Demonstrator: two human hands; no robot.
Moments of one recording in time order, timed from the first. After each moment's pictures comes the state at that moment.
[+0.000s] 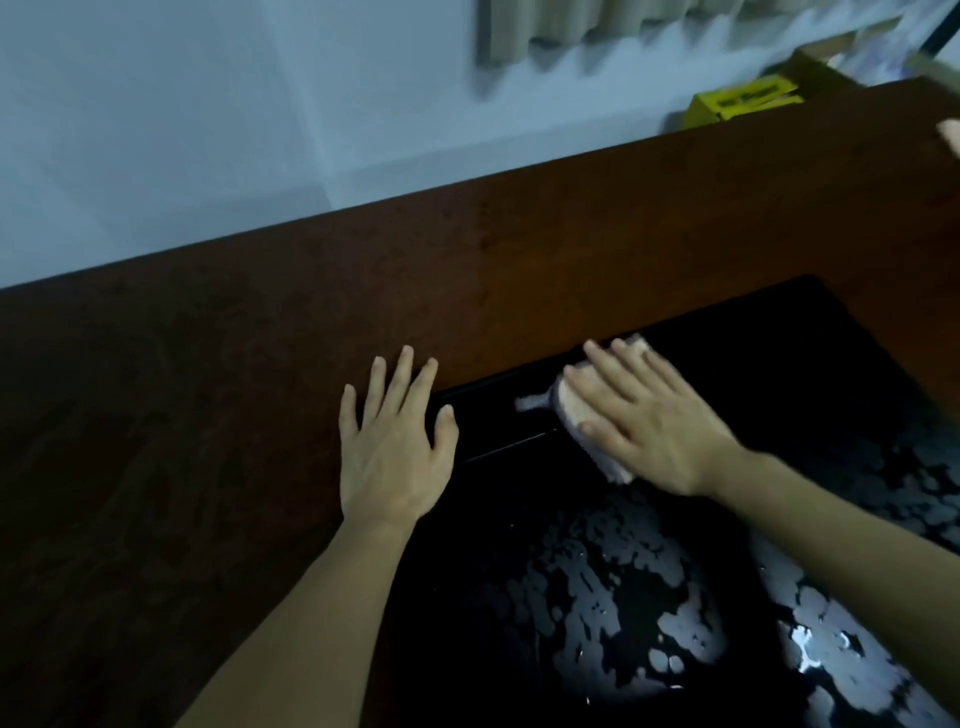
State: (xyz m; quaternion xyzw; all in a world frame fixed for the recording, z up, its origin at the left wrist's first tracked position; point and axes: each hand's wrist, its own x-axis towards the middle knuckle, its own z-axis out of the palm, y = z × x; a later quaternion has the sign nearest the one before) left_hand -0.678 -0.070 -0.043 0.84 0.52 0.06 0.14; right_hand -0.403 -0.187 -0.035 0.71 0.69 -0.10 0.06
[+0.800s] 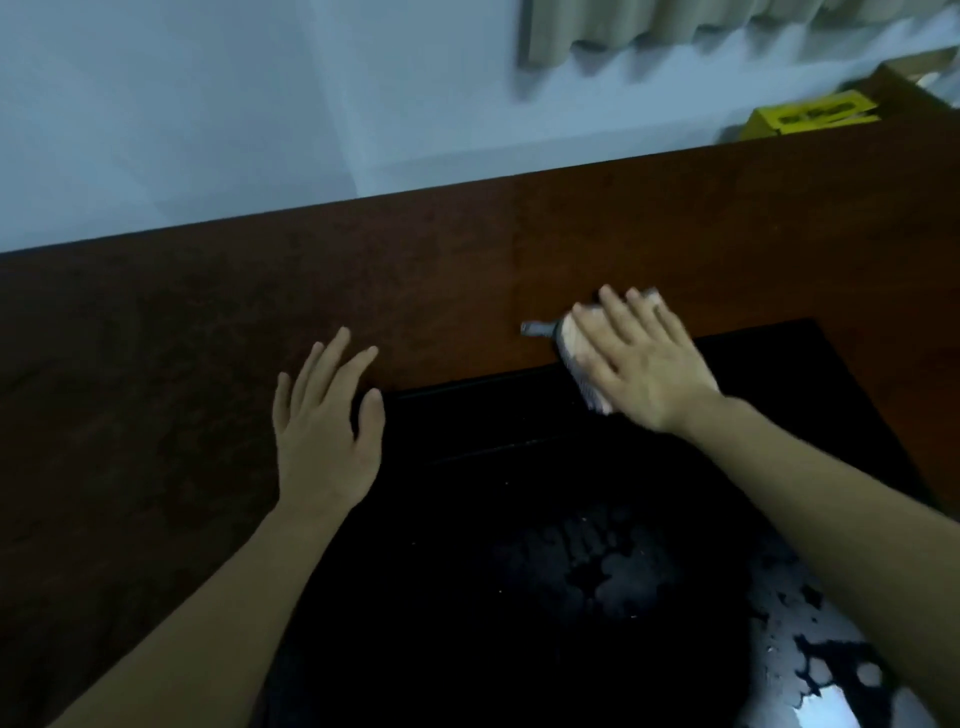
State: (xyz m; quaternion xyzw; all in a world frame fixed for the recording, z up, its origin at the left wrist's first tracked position) left_hand -0.652 -0.083 -0.035 0.78 0.57 0.22 0.14; right_hand -0.312 -0.124 -0.030 0.74 0.66 -0.11 0.07
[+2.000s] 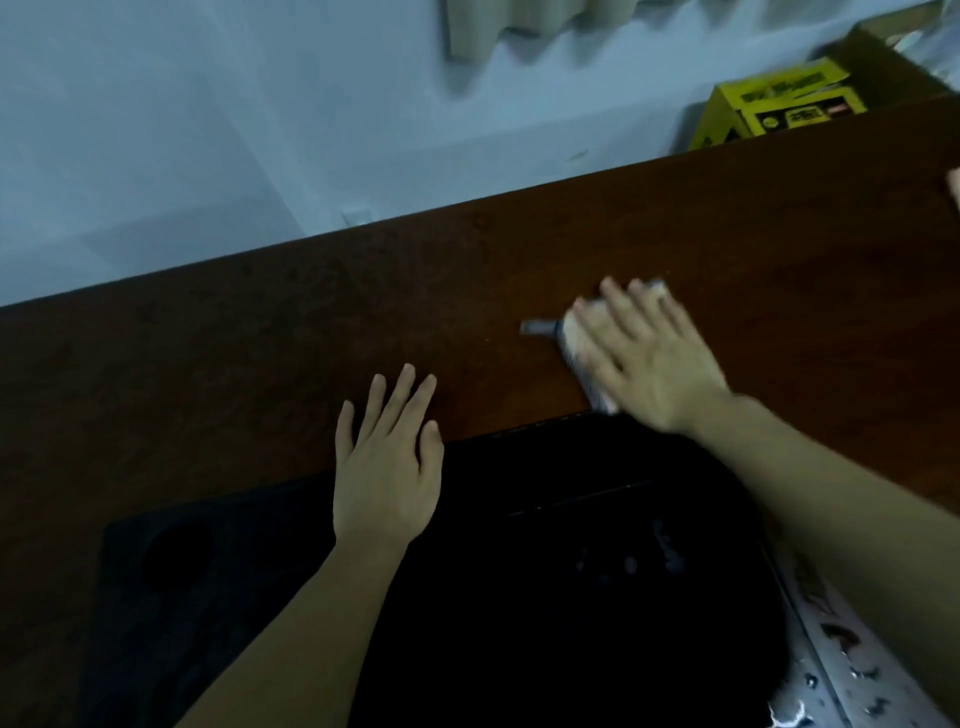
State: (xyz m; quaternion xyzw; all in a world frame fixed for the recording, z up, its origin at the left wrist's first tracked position) left_hand -0.438 -0.082 -0.039 0.80 0.56 0.07 0.18; right_hand -0.131 -0.101 -0.040 0.73 0.67 -0.09 0.06
